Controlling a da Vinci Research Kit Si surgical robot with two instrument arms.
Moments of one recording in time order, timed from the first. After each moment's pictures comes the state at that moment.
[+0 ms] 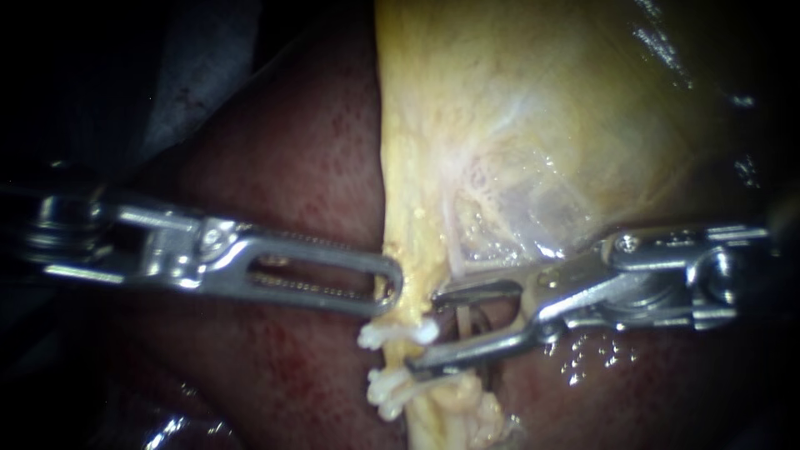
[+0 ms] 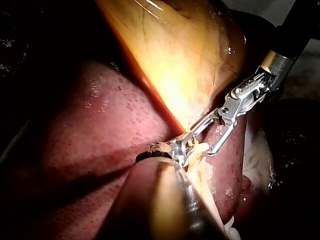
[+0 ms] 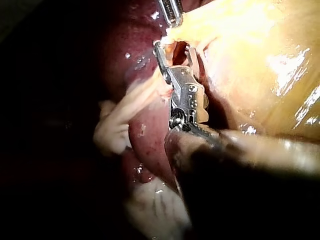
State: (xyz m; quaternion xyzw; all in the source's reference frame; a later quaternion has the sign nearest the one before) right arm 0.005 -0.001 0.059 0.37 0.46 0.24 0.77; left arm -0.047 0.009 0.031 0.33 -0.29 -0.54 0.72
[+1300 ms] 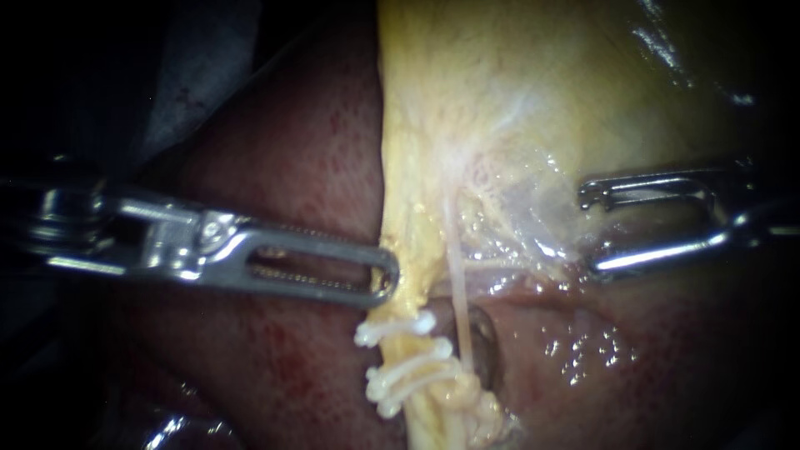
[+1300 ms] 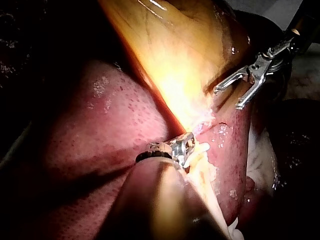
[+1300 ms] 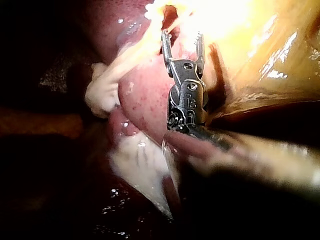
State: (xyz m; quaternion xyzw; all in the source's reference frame) right arm -0.006 0.005 0.053 0.31 0.48 0.25 0.78; left arm -0.047 0.010 0.032 0.33 -0.29 -0.54 0.72
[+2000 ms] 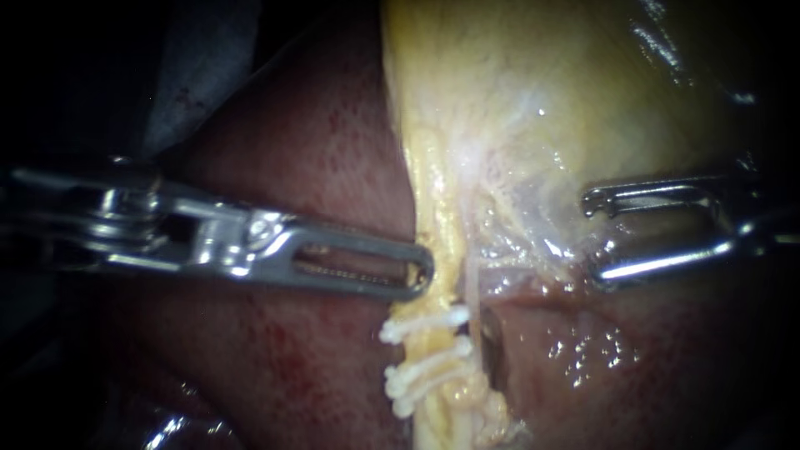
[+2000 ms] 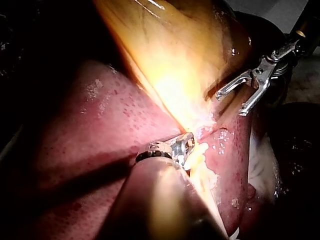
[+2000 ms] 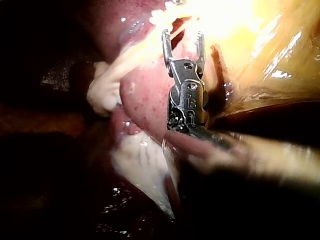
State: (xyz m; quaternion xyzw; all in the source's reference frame) right arm -0.006 0.005 0.053 0.31 0.48 0.25 0.78; left arm -0.051 0.010 0.036 0.32 -0.29 -0.55 0.72
